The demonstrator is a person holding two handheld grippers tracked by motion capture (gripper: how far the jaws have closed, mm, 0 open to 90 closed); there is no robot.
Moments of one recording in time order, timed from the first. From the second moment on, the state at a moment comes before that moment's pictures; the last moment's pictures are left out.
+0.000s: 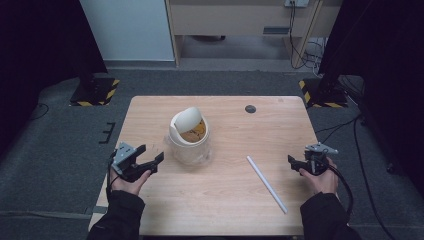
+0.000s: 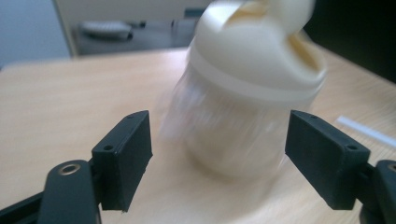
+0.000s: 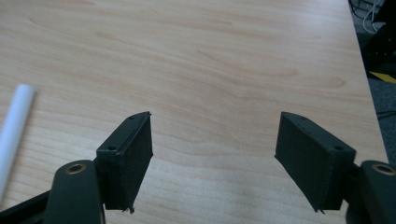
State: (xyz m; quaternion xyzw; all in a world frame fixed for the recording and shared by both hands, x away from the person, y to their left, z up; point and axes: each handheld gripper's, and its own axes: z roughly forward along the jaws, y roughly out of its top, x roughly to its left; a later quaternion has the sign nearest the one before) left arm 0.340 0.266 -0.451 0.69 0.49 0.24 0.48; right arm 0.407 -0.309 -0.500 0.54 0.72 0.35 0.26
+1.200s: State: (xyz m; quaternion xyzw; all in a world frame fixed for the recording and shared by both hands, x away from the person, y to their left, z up) left arm 0.358 0.282 -0.525 0.79 0.51 0.17 0.29; right arm 0.418 -0.207 -0.482 0.43 0.83 0.34 0.14
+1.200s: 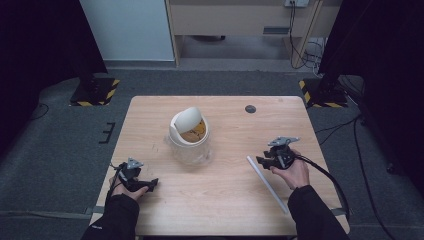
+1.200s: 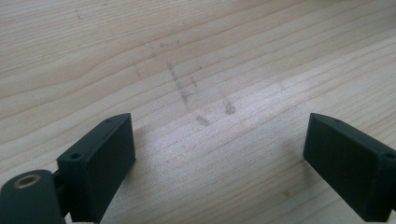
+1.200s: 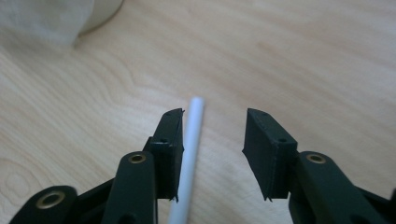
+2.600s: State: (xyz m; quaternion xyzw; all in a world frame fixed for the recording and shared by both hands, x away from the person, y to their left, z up) left arm 0.361 0.280 -0.528 0.80 0.50 0.17 0.29; right arm 0.416 -0.195 -0.499 0.43 0.85 0.29 0.11
